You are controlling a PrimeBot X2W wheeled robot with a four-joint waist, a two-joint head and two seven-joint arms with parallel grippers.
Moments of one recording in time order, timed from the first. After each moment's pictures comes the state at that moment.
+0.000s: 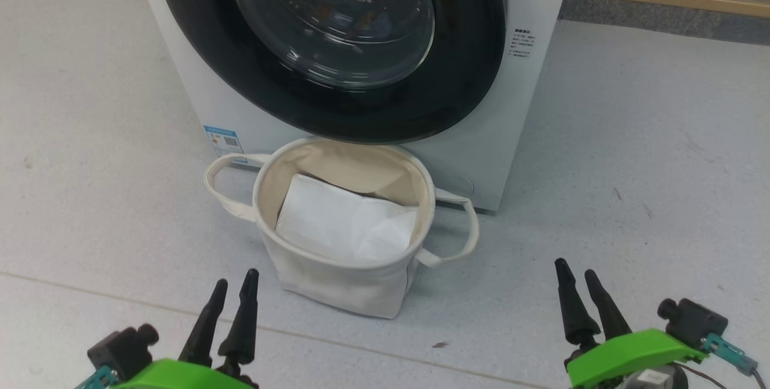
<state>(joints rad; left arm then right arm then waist) -0.04 0.14 -0.17 0.17 -0.82 -0.12 -0.10 -0.03 -0.04 0.10 0.22 0.72 0.11 -0.10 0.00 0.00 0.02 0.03</state>
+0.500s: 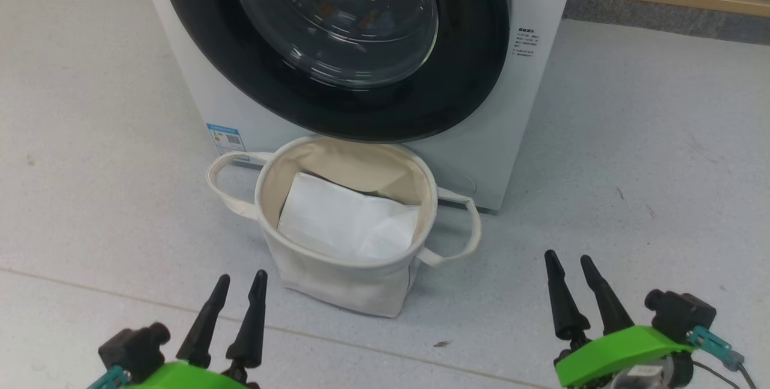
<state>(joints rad) -0.04 0.16 -0.20 0.16 -0.65 -0.12 -0.15 -0.04 -0.04 0.13 0.19 0.52 0.11 -0.15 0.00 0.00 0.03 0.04</state>
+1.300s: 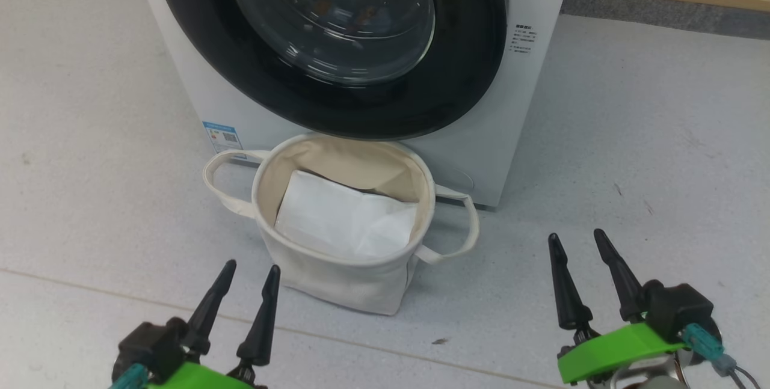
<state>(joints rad) -0.07 0.19 -0.23 0.15 -0.43 -0.12 -0.22 -0.03 -0.04 0.09 0.11 0.20 0.12 -0.20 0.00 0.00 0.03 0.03</state>
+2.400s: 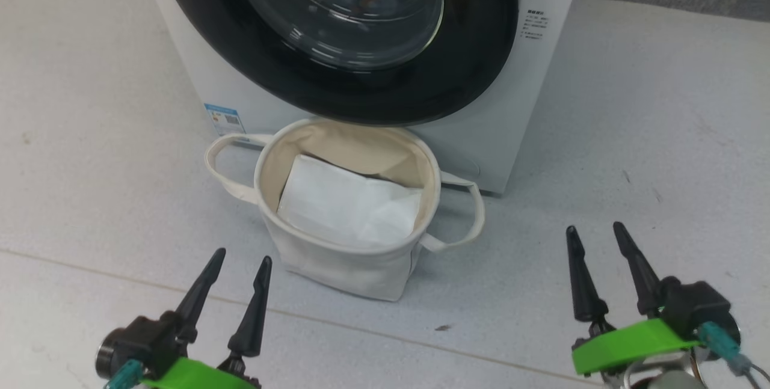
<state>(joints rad) -0.09 0.21 -0.21 0.16 -0.32 -0.12 -0.25 -0.04 -0.04 0.04 0.11 0.15 0.12 -0.23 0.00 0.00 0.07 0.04</state>
